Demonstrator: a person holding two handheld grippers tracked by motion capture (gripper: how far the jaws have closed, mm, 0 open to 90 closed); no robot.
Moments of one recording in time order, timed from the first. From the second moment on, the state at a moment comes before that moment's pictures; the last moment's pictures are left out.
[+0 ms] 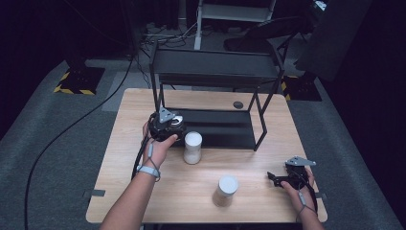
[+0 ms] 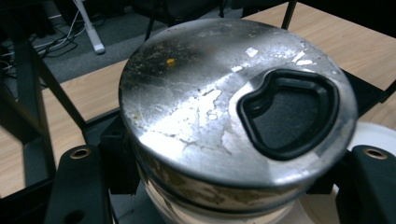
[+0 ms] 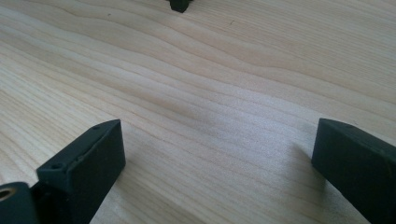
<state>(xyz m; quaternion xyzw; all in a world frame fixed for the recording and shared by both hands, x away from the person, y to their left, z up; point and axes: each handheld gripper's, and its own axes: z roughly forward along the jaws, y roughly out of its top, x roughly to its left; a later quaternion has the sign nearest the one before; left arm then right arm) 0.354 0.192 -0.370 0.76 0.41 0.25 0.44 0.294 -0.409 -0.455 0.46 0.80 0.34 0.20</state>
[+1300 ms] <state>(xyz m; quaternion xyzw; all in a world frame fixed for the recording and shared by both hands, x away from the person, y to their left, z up) 0.412 0.173 -0.422 0.76 0.43 0.23 0.42 0.294 -0.409 -0.455 0.46 0.80 0.34 0.20</state>
